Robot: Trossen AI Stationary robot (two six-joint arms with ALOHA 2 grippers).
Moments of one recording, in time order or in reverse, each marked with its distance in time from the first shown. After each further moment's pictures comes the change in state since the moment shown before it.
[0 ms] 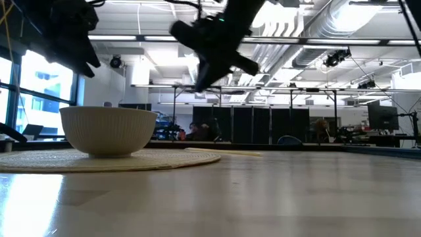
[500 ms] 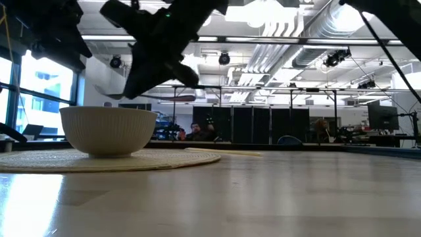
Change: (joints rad) left arm 0.000 -0.164 -0.001 -0.070 -0.062 -0.053; right arm 0.030 0.356 0.467 -0.042 -0.328 -0.280
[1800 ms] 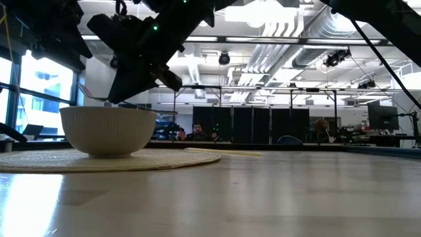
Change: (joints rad) left arm 0.000 0.005 -0.001 0.002 -0.003 0.000; right arm -0.017 0.071 0.065 0.092 0.037 -0.160
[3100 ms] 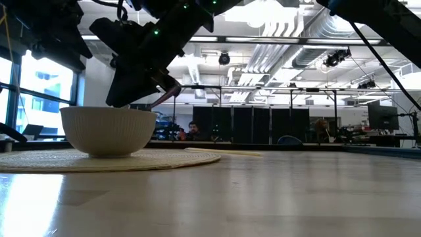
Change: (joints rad) left arm 0.000 0.000 0.000 0.000 0.000 0.000; right arm -0.018 0.011 0.000 -0.002 -0.068 0.000
